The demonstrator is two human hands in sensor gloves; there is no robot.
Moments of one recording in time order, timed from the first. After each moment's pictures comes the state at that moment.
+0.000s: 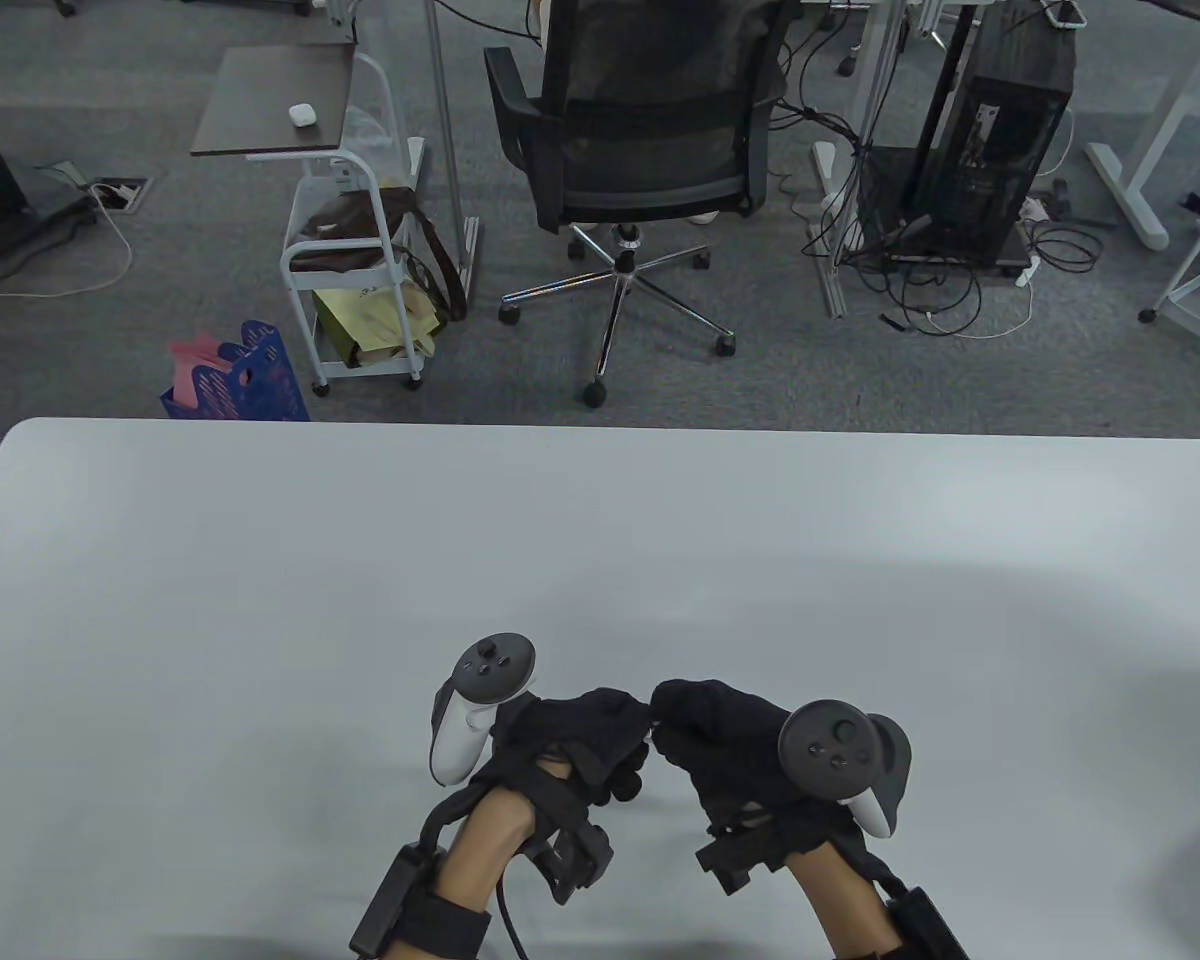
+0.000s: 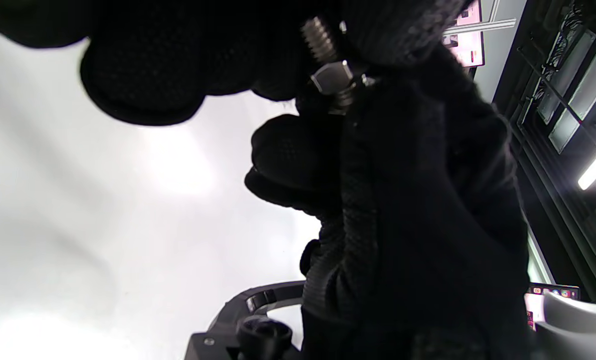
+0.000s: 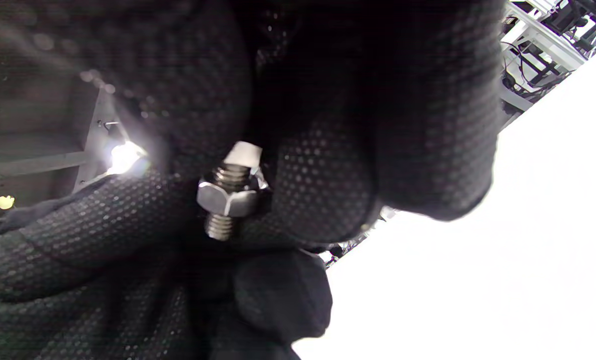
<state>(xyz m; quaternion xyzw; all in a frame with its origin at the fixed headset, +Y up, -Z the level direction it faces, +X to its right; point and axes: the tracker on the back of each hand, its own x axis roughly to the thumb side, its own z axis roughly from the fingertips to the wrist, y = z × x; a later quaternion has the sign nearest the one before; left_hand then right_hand) -0.086 -0.715 -0.342 -0.27 -0.13 0.61 0.74 0.133 -0.677 -0.311 0.19 -0.11 0.88 0.42</state>
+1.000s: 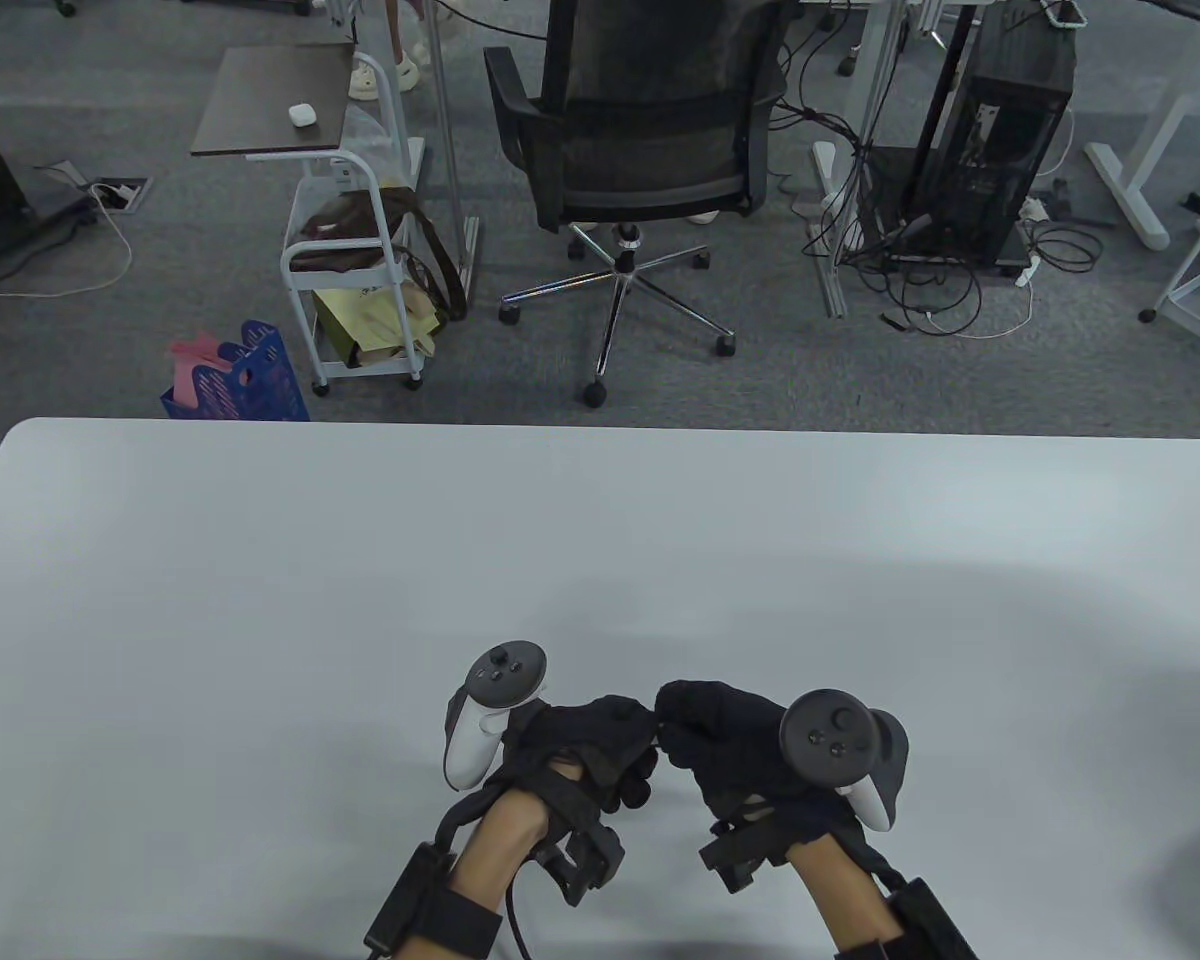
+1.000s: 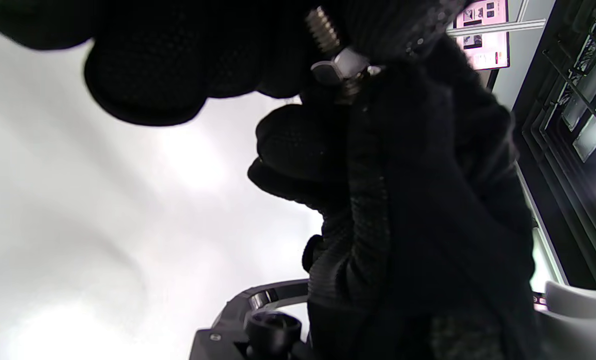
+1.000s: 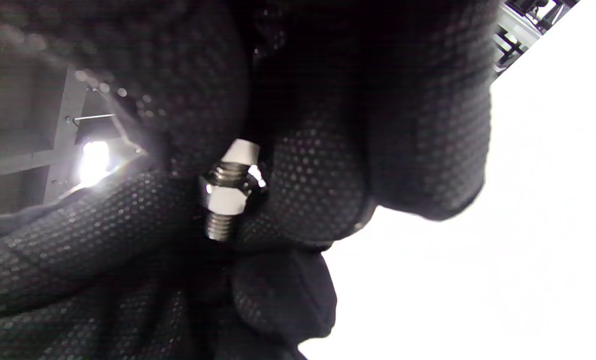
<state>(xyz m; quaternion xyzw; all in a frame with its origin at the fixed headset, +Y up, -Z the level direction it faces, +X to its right) -0.080 -0.733 -0.346 -0.29 -0.12 0.61 0.73 0.138 -0.693 -0.321 0.16 -0.08 0.88 0.43</state>
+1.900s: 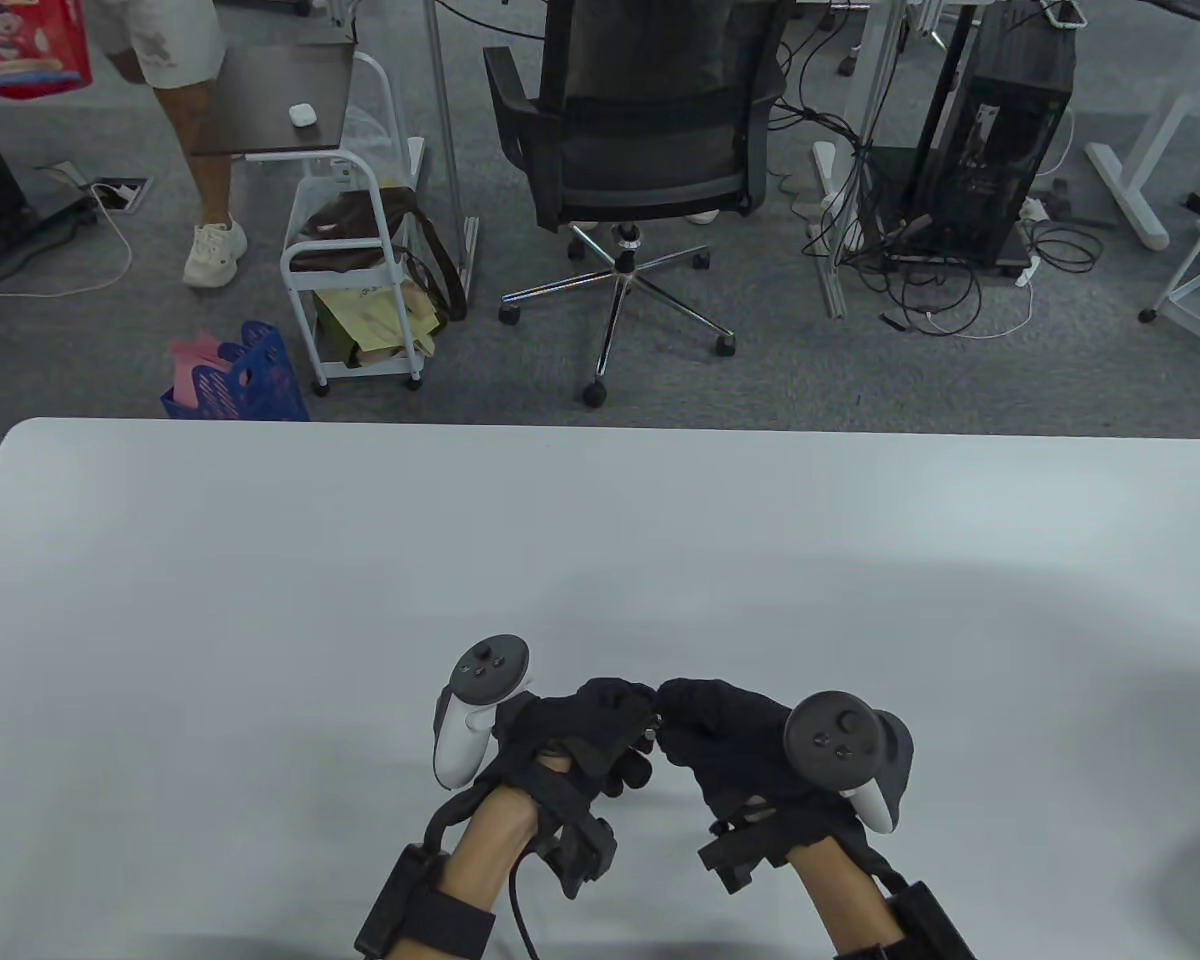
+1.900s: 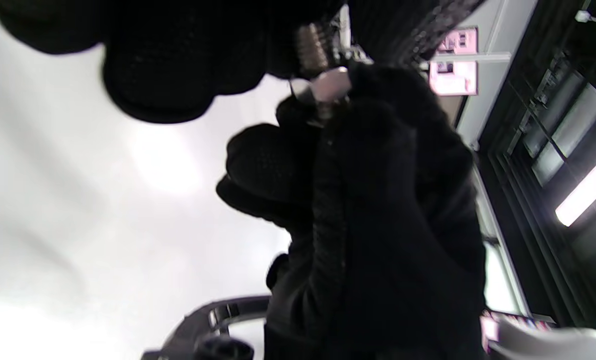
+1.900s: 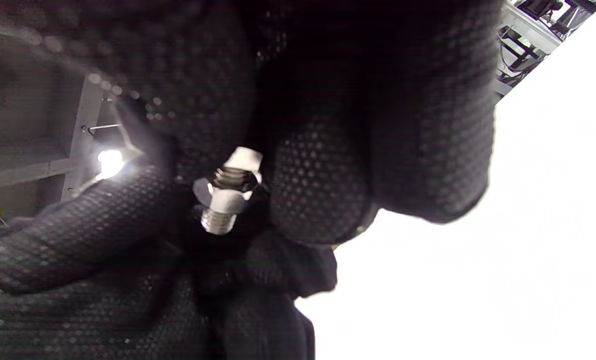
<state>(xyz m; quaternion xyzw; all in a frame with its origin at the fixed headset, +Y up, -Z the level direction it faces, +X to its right) -0.088 -0.724 -0.344 -0.26 -0.10 0.64 0.72 0.138 -0.687 -0.318 0.17 -0.10 0.88 0.44</state>
